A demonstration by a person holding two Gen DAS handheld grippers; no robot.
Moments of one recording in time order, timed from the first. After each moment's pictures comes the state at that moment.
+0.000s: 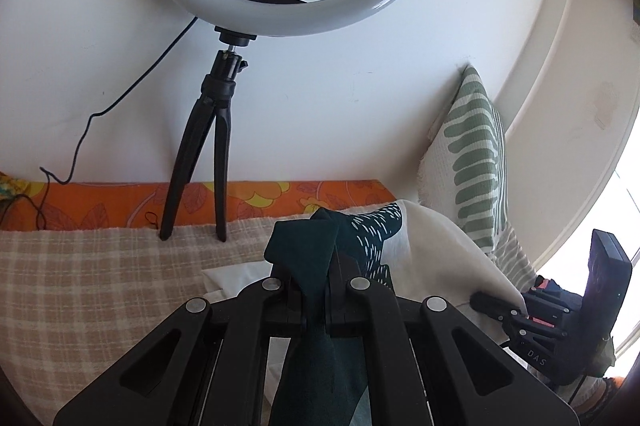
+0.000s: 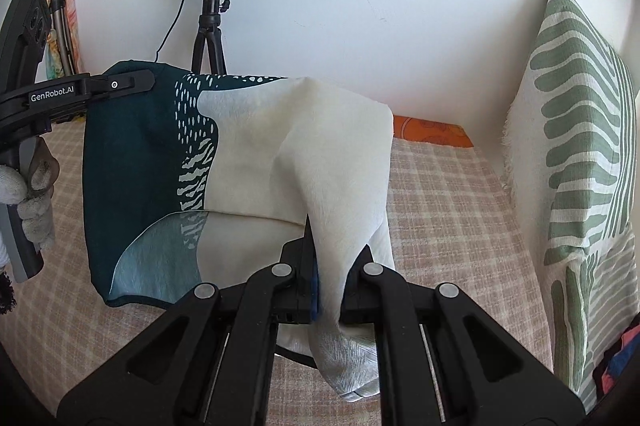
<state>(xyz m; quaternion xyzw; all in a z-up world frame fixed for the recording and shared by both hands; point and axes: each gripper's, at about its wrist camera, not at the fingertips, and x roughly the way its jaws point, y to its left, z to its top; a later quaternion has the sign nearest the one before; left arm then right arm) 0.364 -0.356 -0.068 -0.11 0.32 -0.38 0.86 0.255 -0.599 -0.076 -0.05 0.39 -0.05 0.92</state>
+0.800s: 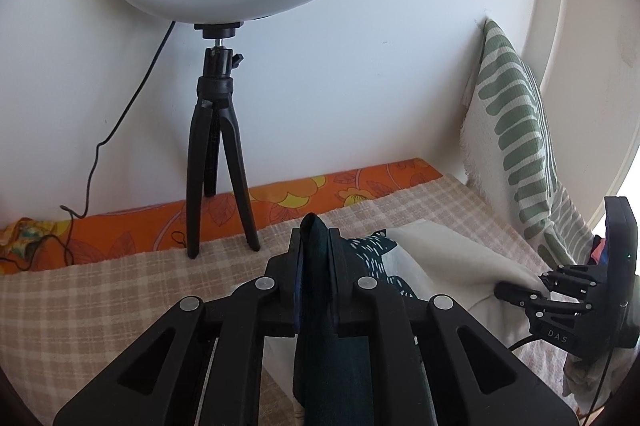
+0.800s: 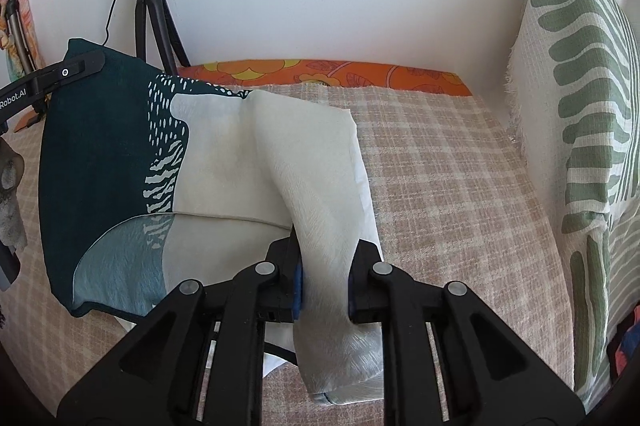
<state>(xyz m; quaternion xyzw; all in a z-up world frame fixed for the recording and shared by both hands) 0.367 -0.389 -0.076 -0.01 0.30 -0.32 0.90 0.282 -0.641 -0.124 -0.01 0.44 -0.08 0.89</state>
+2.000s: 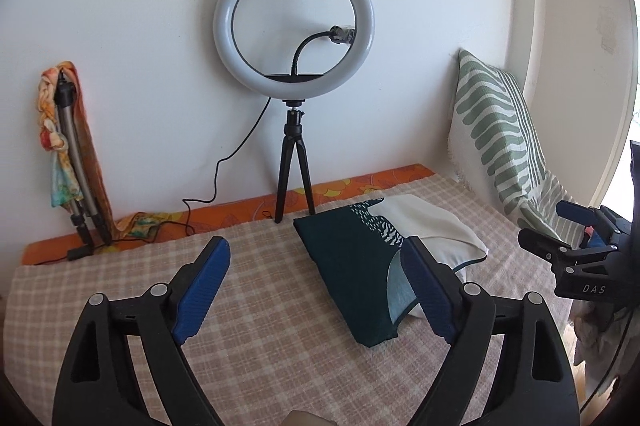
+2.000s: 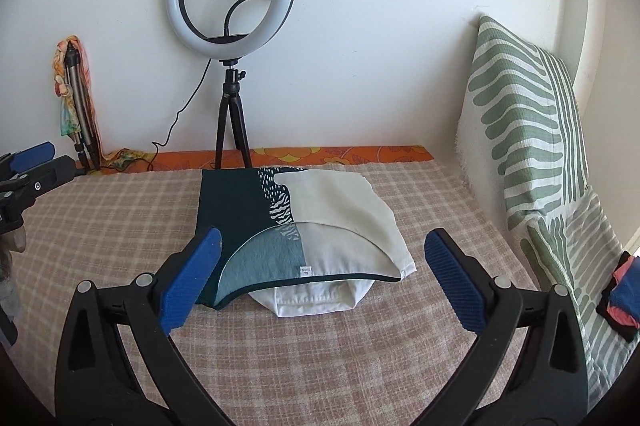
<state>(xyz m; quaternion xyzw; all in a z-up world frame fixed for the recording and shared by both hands) 0.215 -0.252 0.002 0.03 0.25 -0.29 0.92 0.146 -0.504 -0.007 -0.01 0.30 -0.13 0.95</state>
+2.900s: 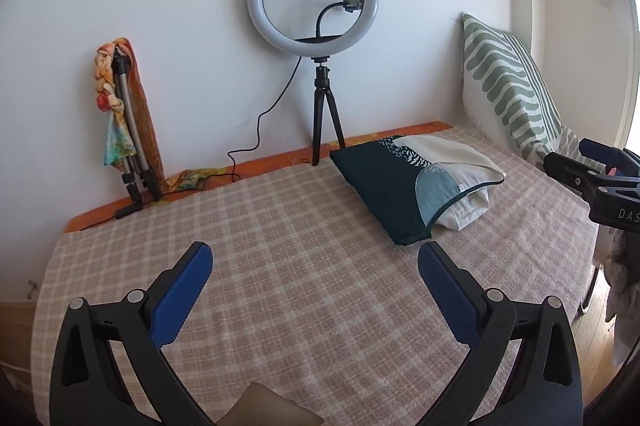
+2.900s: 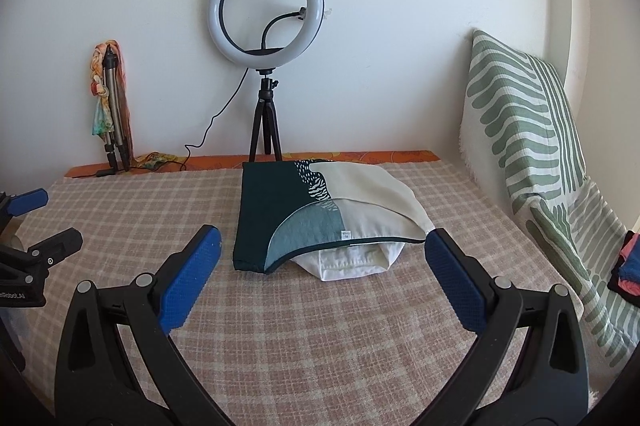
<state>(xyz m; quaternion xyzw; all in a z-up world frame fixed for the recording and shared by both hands) 0.140 -0.202 -0.051 0.08 0.25 -0.24 0.93 0.071 -0.446 -0.032 -0.01 0.25 -0.13 0.96</state>
